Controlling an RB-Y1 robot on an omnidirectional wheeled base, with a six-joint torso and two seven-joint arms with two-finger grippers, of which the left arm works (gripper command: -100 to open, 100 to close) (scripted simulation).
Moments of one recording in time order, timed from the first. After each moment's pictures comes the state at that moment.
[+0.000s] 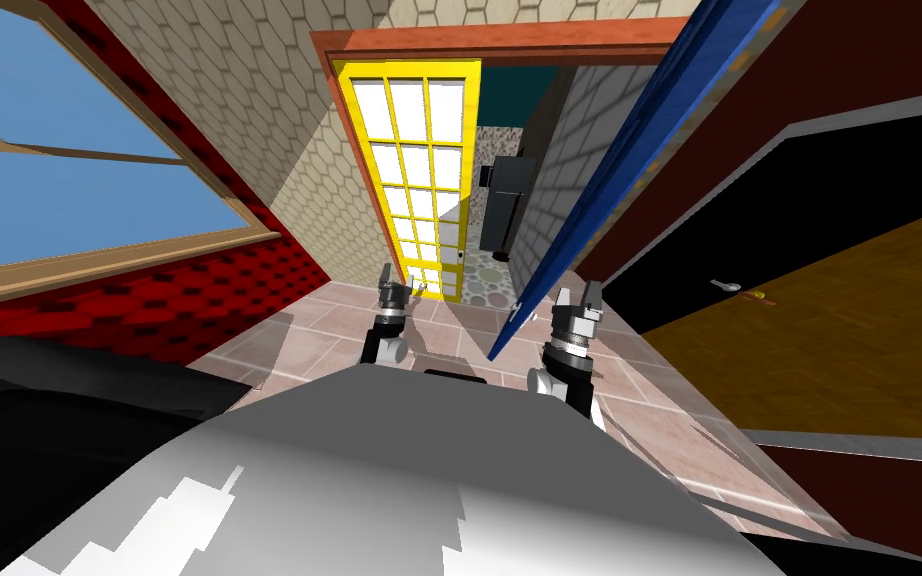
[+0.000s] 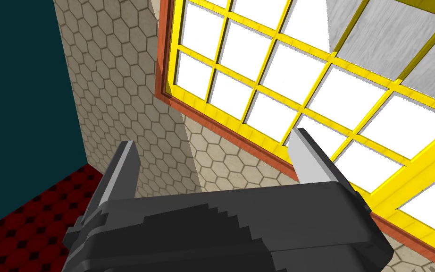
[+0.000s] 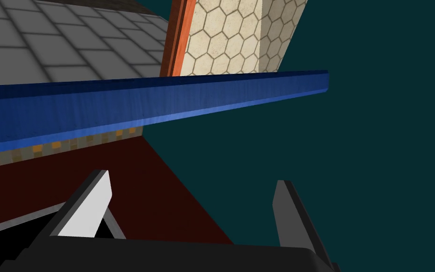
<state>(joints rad) 0.34 0.06 -0.10 -1.97 0.21 -0.53 0.13</state>
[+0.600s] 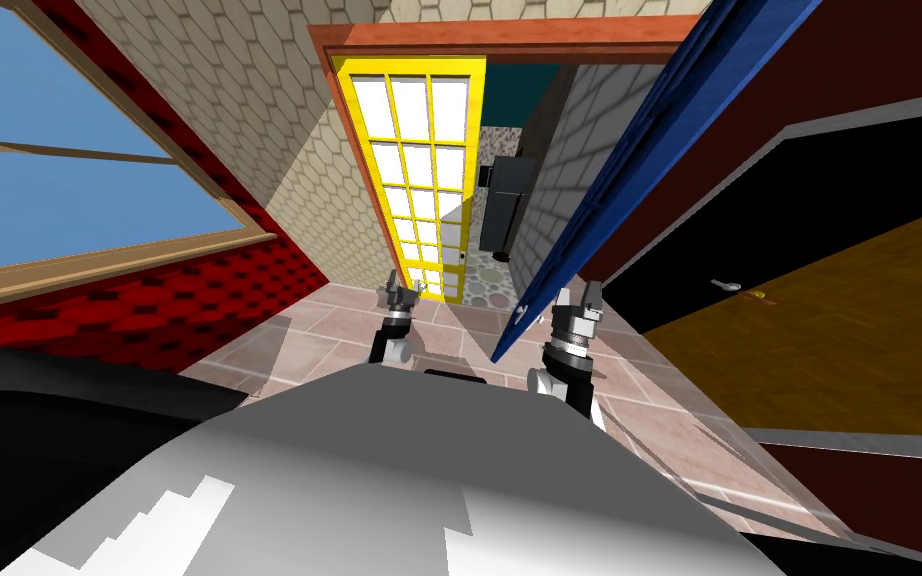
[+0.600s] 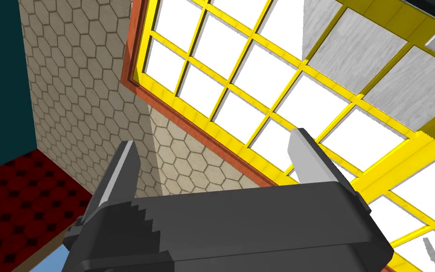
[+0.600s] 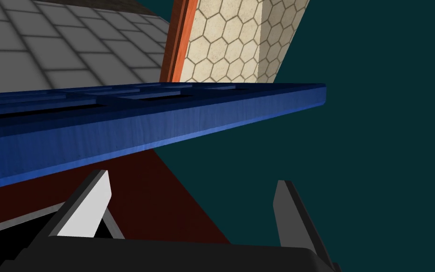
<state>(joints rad) 0.30 0.08 -0.14 -1.85 0.29 -0.58 0.20</state>
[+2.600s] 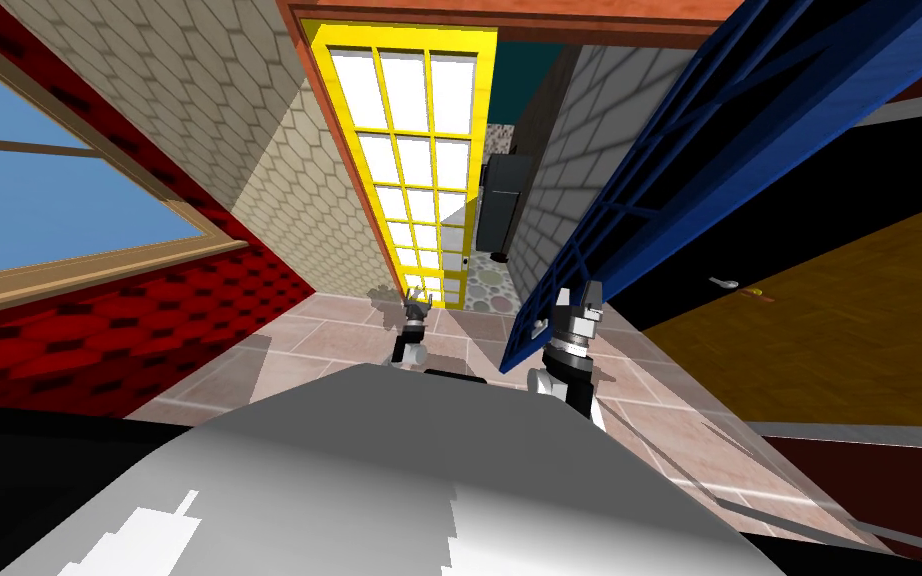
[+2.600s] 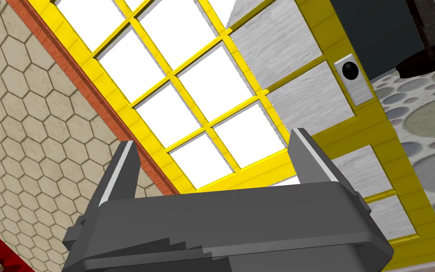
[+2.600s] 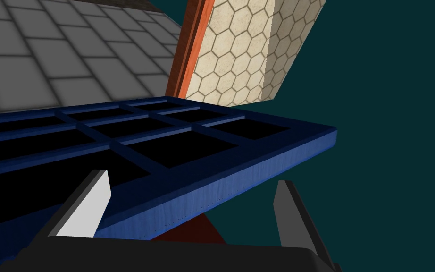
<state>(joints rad) 0.13 0.10 -0.28 -1.40 0.59 -0.78 0.47</state>
